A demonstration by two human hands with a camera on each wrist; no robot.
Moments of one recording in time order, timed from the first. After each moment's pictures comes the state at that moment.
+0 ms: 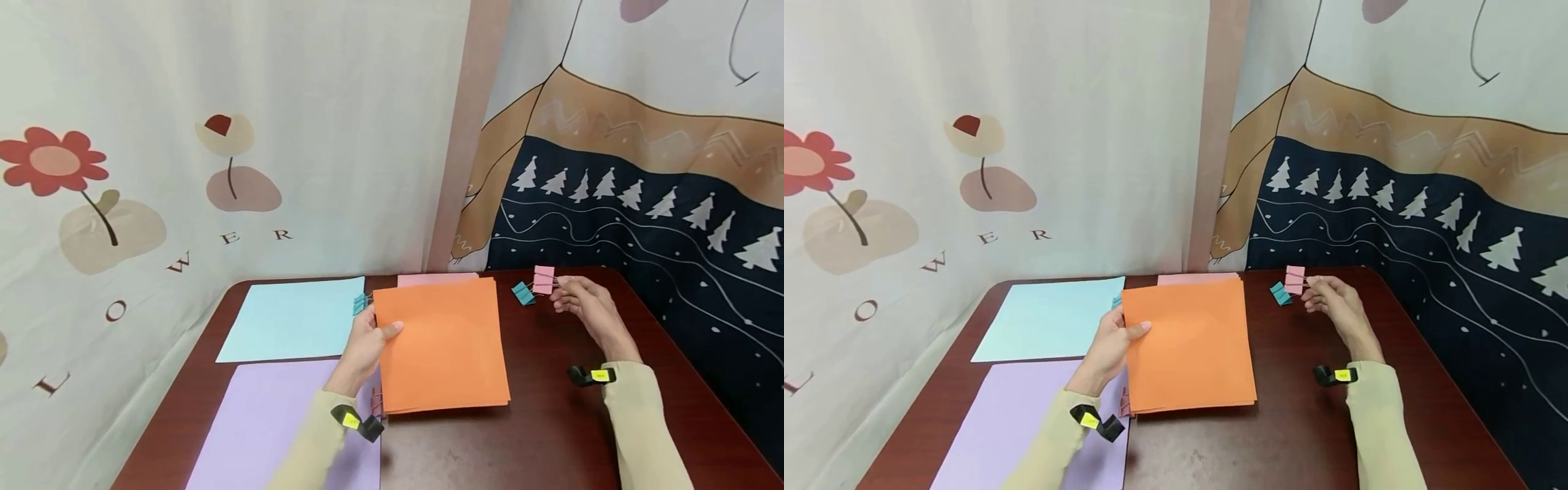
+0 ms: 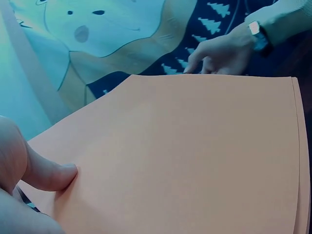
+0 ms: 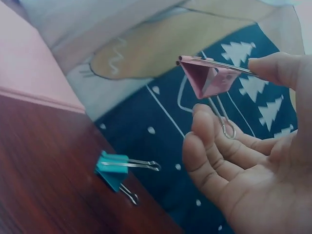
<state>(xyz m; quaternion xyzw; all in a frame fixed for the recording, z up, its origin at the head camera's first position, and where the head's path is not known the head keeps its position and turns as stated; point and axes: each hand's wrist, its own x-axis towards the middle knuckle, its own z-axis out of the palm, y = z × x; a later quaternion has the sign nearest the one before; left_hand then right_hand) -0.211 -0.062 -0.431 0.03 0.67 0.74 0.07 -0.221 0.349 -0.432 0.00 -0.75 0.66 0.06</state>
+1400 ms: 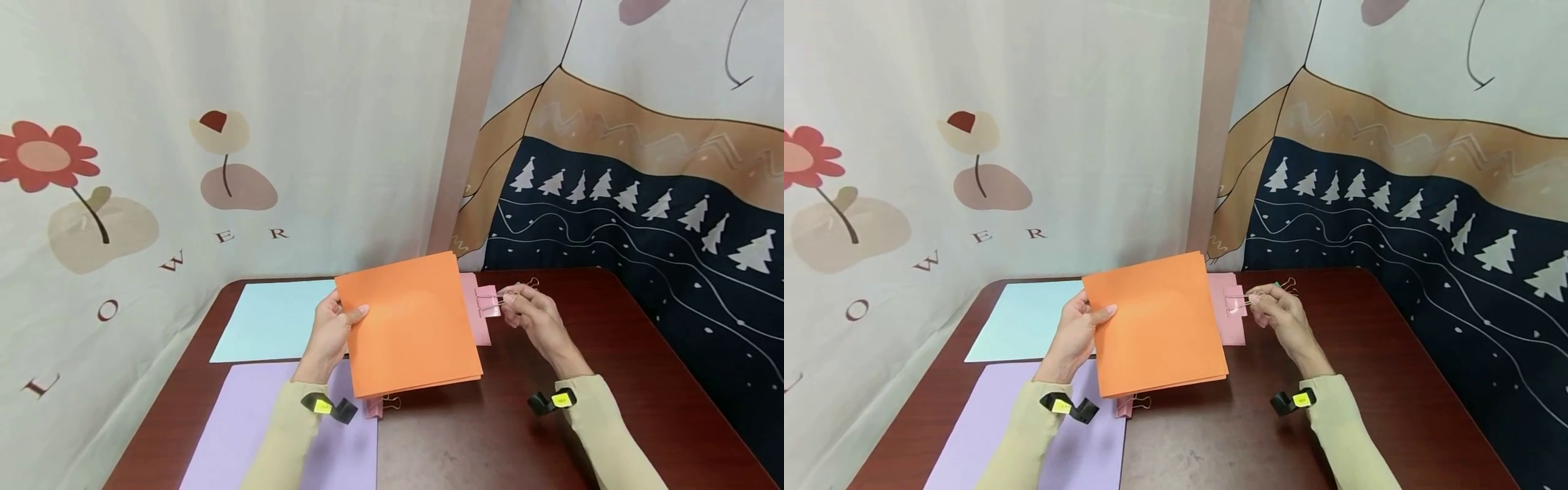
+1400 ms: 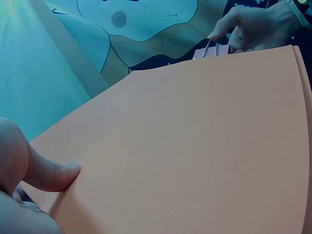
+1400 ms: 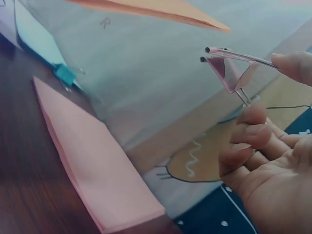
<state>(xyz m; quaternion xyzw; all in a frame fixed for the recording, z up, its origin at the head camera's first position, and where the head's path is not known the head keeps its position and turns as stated) -0.229 -0.104 -0.414 -0.01 0.65 0.76 0.02 -0.208 0.258 -0.432 0.13 -0.69 0.71 0.06</state>
